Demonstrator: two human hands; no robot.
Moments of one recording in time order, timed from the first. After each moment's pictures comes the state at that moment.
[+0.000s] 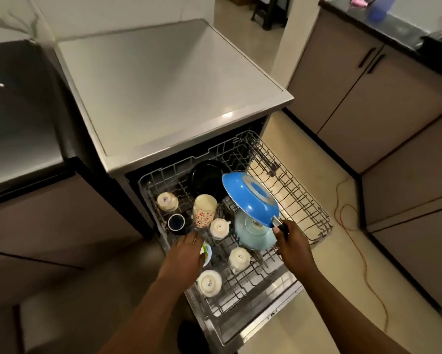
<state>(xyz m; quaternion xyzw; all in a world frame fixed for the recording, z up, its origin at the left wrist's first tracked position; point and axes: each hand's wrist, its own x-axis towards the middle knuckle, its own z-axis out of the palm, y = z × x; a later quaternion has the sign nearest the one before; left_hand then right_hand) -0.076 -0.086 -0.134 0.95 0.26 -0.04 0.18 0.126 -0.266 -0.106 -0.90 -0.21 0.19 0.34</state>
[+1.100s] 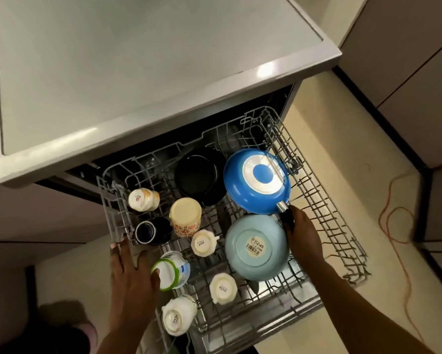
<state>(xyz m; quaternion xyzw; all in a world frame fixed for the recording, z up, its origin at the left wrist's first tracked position) -0.038 -0.086 -0.211 0.86 0.51 -0.06 0.07 0.304 -0.221 -0.270 -0.90 -0.29 0.24 0.23</state>
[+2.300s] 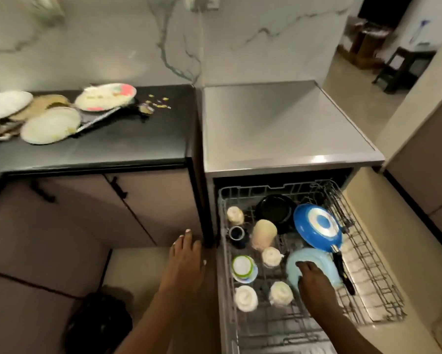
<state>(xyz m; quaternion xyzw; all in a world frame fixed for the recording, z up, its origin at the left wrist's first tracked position) -0.178 -0.129 -0.063 0.85 0.53 0.00 0.07 0.132 -0.250 -0.153 -0.82 -0.55 0.13 0.05</state>
